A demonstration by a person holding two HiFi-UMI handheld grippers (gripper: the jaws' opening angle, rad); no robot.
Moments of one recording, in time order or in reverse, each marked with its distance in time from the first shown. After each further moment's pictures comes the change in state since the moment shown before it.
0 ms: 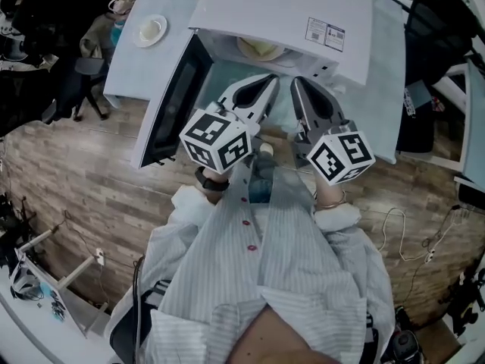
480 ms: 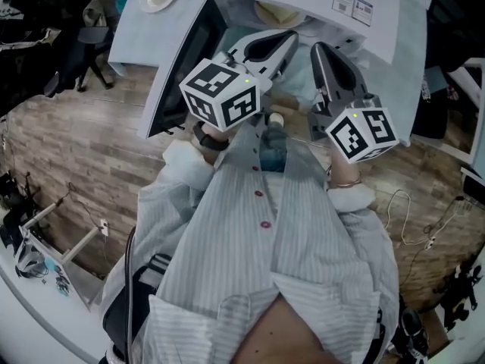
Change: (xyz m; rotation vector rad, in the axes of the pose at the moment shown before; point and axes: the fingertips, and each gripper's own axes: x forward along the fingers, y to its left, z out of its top) left arm -0.001 0.015 0.016 0.011 0.009 -0.065; right arm 0.011 0.014 0.004 -0.026 0.007 0.008
